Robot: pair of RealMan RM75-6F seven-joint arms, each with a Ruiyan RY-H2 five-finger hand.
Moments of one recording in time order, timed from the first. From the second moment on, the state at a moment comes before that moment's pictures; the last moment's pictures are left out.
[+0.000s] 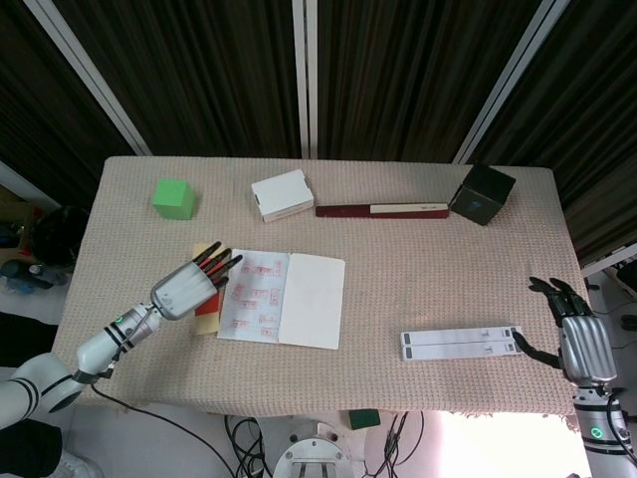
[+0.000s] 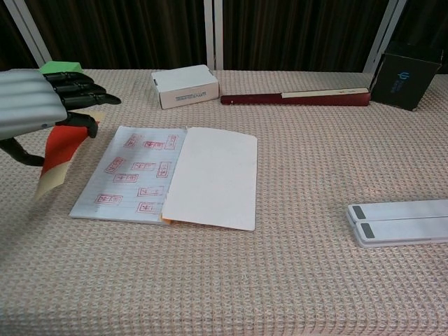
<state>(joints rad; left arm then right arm) -0.69 -1.40 0.11 -1.17 1.77 1.14 0.29 0.07 -1.20 0.07 -1.59 -1.57 1.55 0.16</state>
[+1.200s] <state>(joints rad) -0.85 -1.54 -0.02 -1.34 1.58 0.84 0.69 0.06 -1.21 0.07 -1.52 -1.55 1.55 0.24</state>
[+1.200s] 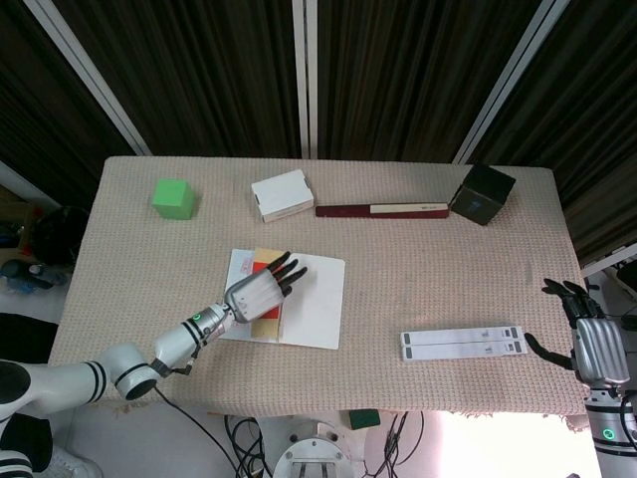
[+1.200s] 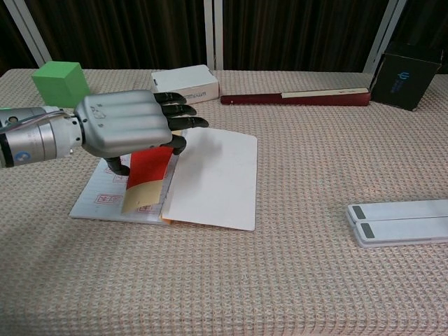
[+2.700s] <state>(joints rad) -0.80 -1.53 -0.03 -1.32 1.55 0.98 0.58 0.07 -1.21 0.07 -1.53 -1.55 1.54 0.23</state>
